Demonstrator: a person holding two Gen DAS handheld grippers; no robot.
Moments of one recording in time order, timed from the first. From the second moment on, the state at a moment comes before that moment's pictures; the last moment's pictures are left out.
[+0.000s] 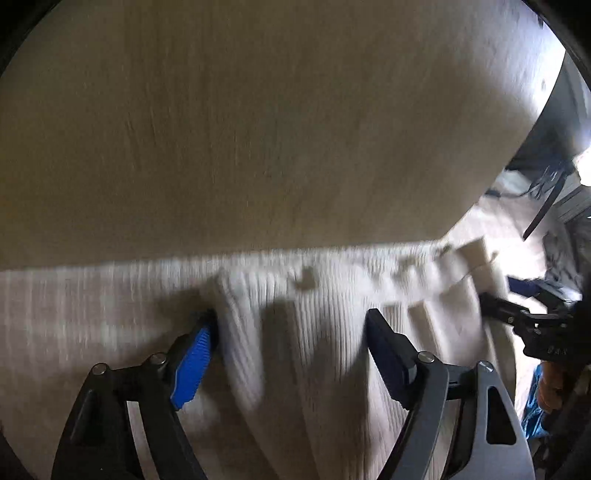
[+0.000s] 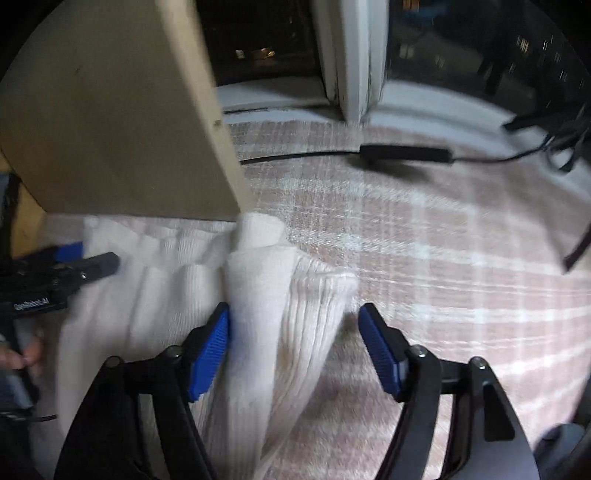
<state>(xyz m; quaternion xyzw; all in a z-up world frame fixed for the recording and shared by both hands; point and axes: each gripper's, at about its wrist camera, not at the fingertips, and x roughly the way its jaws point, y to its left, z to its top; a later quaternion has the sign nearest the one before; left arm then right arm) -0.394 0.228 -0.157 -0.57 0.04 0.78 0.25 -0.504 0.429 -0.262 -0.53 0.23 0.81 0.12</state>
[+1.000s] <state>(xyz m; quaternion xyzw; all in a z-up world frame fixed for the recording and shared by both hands) -0.165 0.123 -0.027 -0.44 0.05 0.77 0.46 -0.294 0.296 -0.116 -0.39 0.12 0.91 0.06</state>
